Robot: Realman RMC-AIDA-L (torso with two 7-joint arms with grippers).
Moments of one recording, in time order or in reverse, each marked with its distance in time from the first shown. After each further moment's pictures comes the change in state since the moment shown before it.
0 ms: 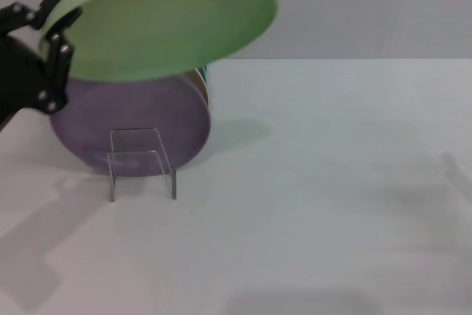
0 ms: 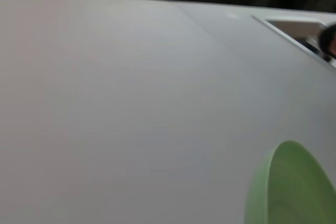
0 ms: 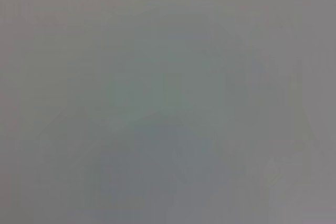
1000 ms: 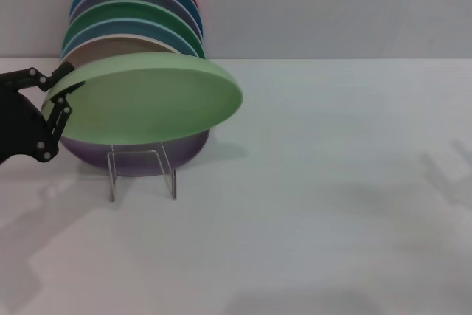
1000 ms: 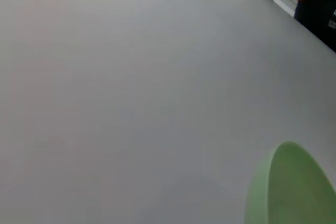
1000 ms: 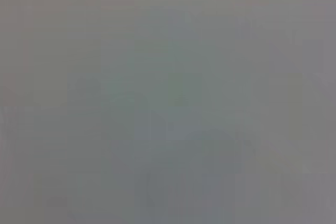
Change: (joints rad) left arm -0.067 -0.013 0.096 0.294 0.000 0.017 -0.046; right arm 0.059 0.003 0.000 -0.079 0.004 0.128 -0.064
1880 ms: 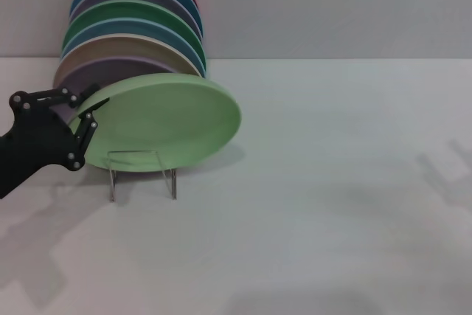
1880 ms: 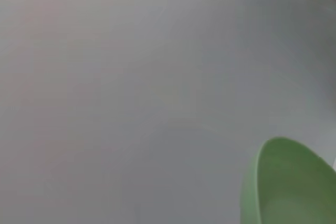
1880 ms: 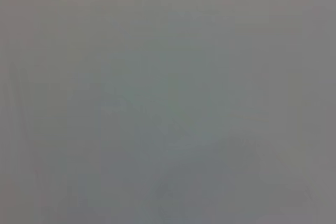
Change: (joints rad) left arm -0.002 -0.049 0.009 0.003 -0.006 -0.162 0.135; right arm 0.002 -0.003 0.000 0.006 -0.003 0.034 0.000
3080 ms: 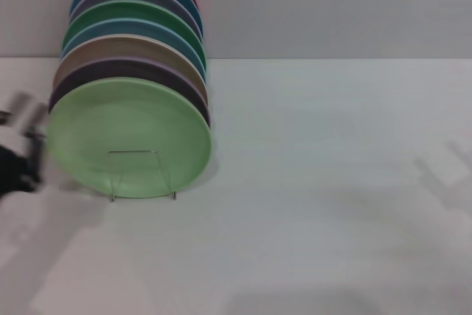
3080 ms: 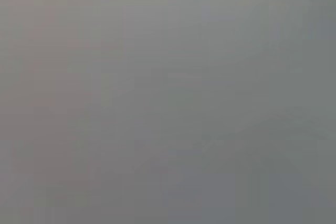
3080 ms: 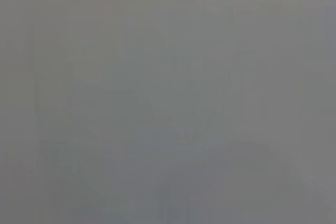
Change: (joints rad) left arm 0.227 -0.129 -0.272 -0.087 -0.009 0.115 0.148; right arm -0.008 0.002 0.008 0.006 -0.023 0.018 -0.110
